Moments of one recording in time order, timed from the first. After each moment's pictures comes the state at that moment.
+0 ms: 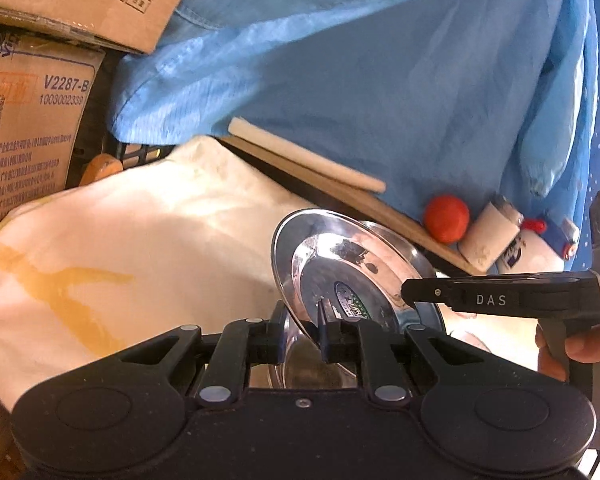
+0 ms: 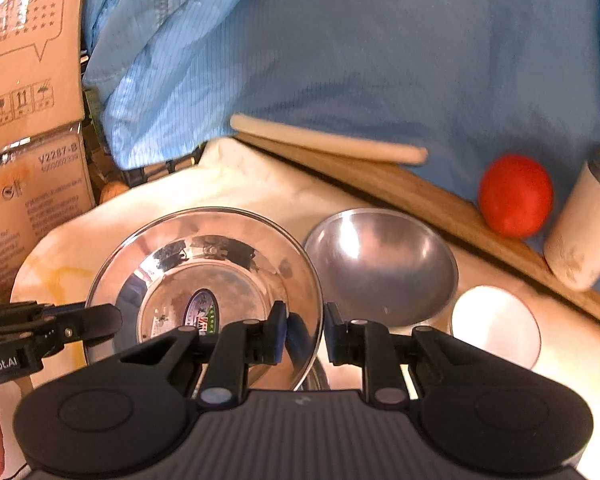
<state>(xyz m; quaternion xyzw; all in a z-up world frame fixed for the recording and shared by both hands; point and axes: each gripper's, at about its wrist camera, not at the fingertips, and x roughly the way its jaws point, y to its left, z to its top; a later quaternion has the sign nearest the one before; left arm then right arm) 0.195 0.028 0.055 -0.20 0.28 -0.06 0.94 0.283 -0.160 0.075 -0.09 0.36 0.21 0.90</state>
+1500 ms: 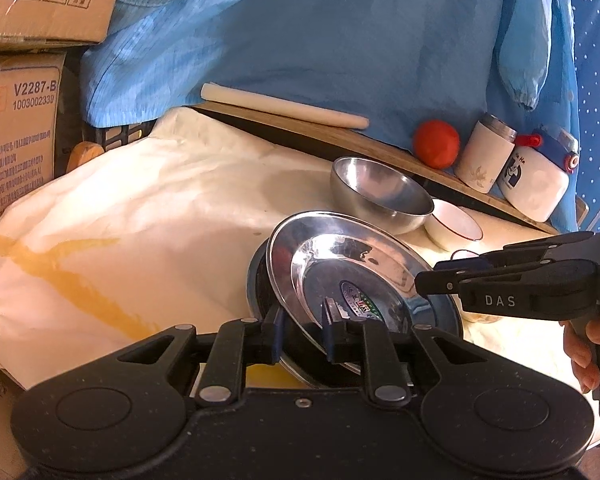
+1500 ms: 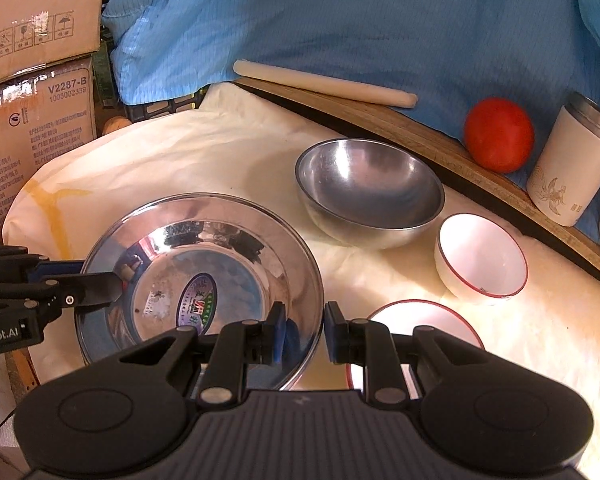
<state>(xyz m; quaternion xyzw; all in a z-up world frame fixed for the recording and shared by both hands) 0.185 0.003 0.047 -0.10 0.33 -0.08 0.94 0.247 -0.175 0.053 -0.13 0.38 0.20 0.89</state>
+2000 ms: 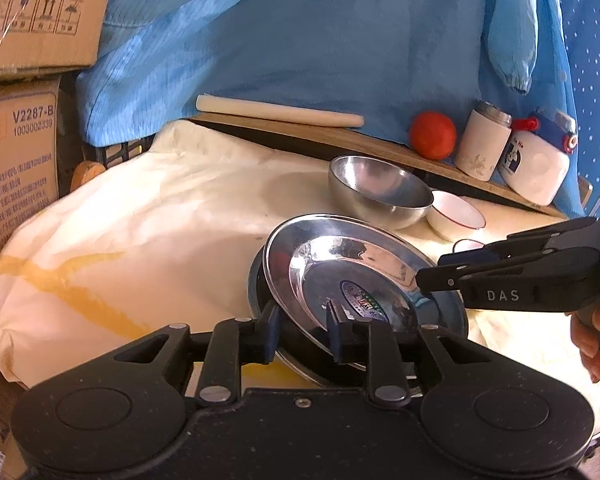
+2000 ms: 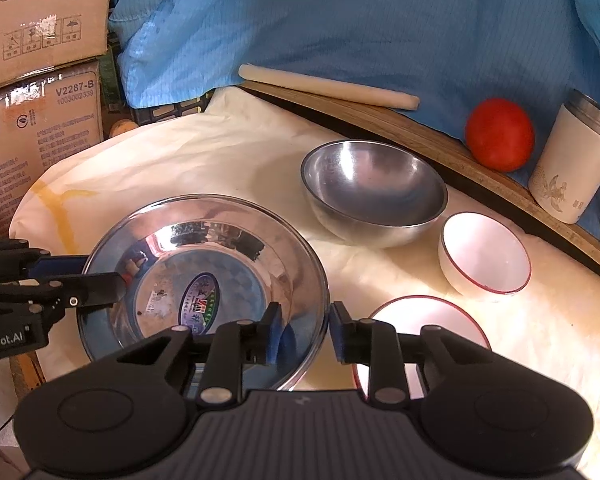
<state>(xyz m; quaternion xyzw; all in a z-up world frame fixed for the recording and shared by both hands) 0.181 -0.005 0.052 -0.06 0.33 -0.07 0.94 0.242 -0.178 0.053 -0.12 0.37 0.21 0.90</state>
